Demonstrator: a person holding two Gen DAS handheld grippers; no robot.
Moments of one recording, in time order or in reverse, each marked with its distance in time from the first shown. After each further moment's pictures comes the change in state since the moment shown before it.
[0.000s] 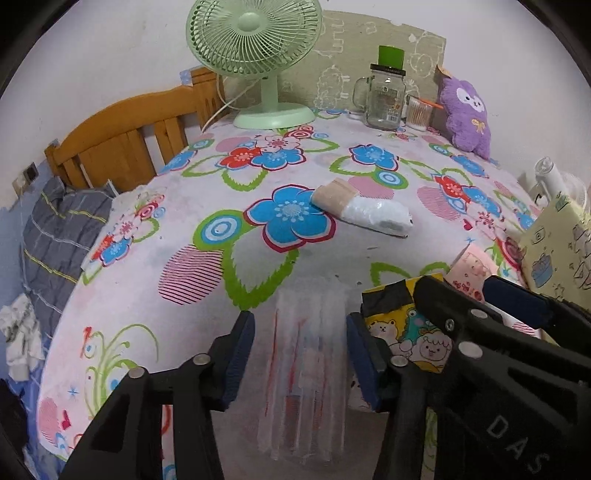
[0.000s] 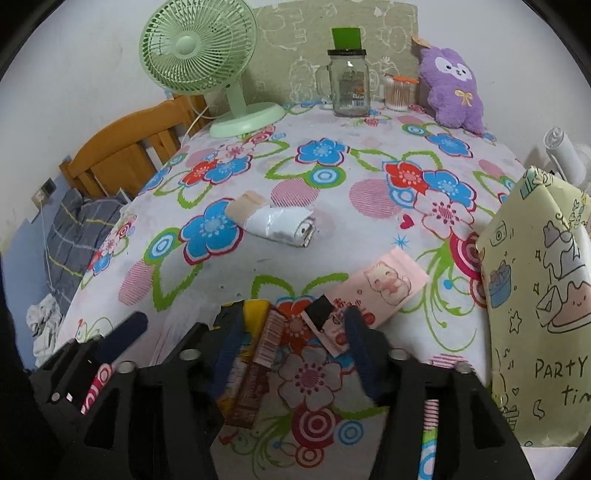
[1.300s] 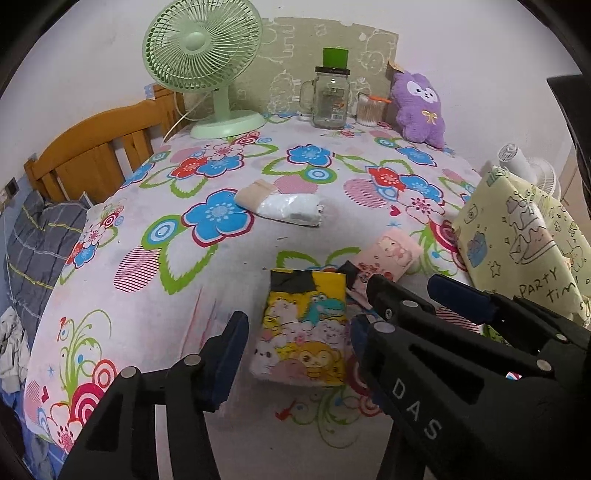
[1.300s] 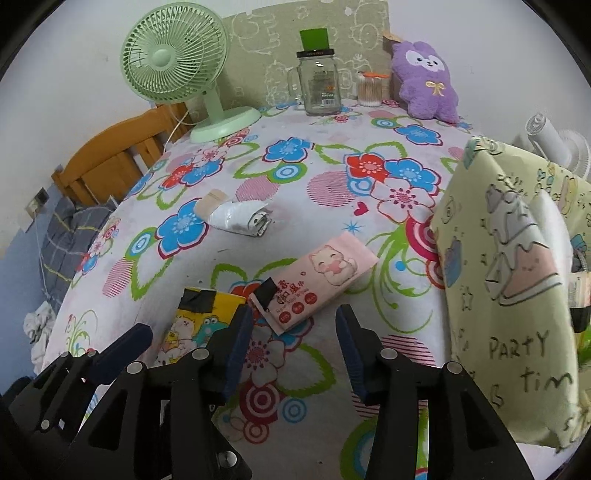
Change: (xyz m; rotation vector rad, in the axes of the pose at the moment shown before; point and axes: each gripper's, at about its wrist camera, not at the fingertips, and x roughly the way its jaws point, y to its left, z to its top) left arm -0.028 -0.058 -0.011 0.067 -0.008 -0.073; right arm -0.016 -0.039 -0.016 0.044 -0.002 -0.020
